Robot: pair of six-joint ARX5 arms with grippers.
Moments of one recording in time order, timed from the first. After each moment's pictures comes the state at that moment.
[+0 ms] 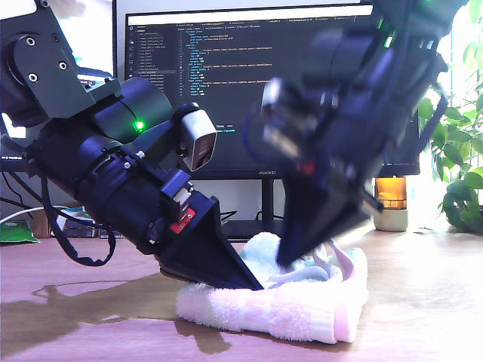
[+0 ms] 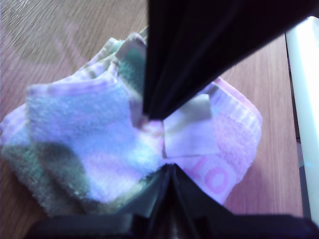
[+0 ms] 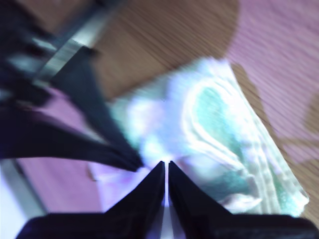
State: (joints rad) left arm -0.65 1.78 0.79 0.04 0.71 0.27; right arm 0.58 1.68 1.00 -0.52 -0.42 -0.05
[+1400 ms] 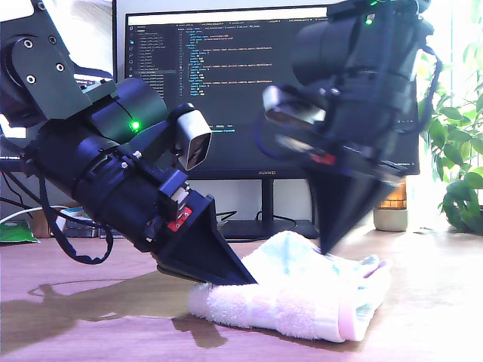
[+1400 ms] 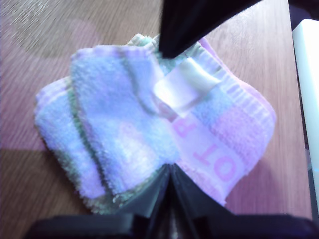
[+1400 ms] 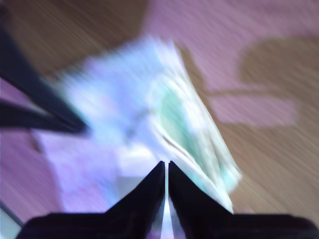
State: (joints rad) left arm -0.62 1.78 0.79 0.05 0.70 0.27; right arm 0.59 1.69 1.15 -0.76 -0.23 -0.08
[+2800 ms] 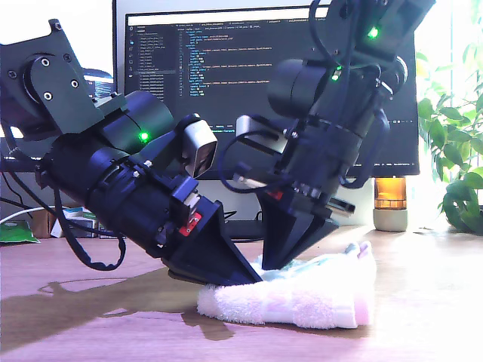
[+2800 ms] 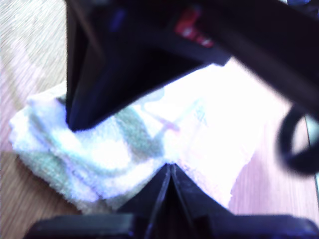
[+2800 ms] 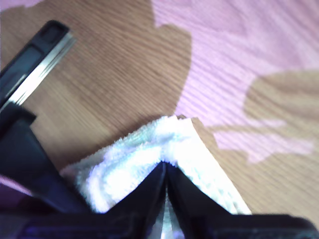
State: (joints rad) left arm -0.61 1.84 0.83 0.06 0.74 0.26; right arm 0.60 1.82 1.17 -0.51 -0.26 -0.11
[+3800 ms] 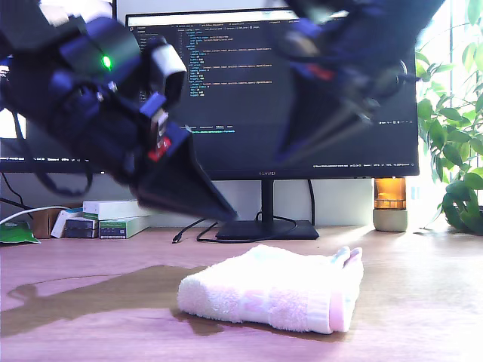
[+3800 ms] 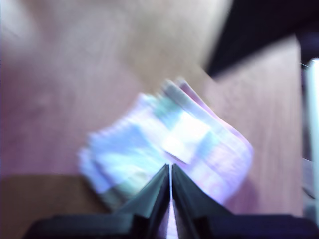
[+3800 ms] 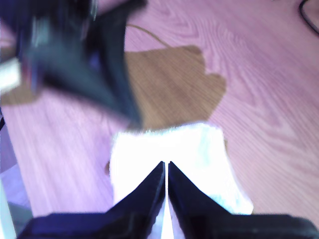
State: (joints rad) left arm -0.58 1.51 0.77 -0.02 0.62 0.24; right arm 0.60 1.26 0.76 -0.28 -0.36 -0.26
